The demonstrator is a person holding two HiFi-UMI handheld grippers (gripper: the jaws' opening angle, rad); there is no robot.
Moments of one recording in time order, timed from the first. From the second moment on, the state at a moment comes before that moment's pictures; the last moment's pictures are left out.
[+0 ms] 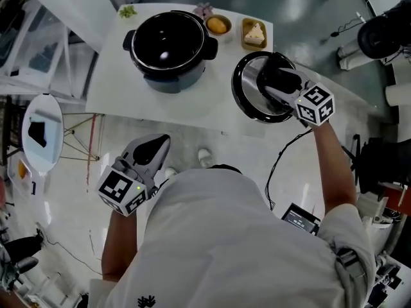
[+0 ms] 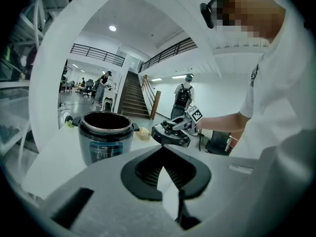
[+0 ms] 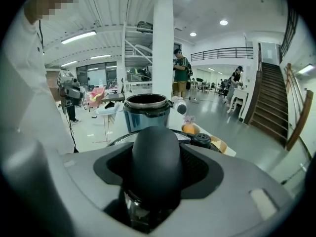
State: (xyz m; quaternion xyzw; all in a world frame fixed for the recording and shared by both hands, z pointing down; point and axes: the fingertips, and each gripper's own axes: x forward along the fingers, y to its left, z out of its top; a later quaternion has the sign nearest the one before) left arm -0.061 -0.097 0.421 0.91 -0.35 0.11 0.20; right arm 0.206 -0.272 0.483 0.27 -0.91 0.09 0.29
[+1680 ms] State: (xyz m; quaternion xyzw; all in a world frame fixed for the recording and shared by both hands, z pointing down) left arm -0.212 -0.006 0.418 0.83 -0.52 0.08 0.20; right arm -0.101 -0.363 0.371 0.09 -0.95 0.02 0.29
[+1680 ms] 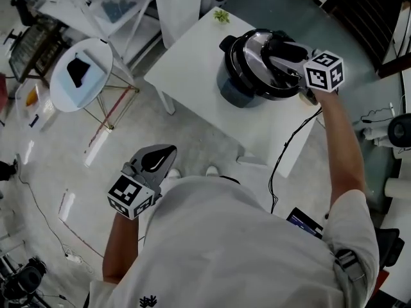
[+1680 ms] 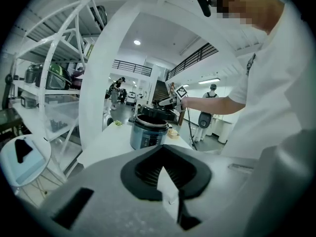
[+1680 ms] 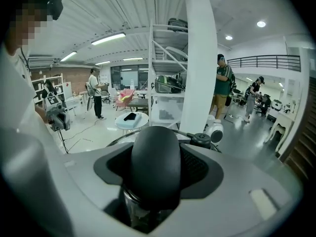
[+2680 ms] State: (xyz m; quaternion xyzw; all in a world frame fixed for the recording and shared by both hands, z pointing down) left arm -0.222 0.011 0.421 0.79 -0.56 0.08 0.22; right arm -0.126 -0.394 0.432 0.08 -0.95 0.02 0.31
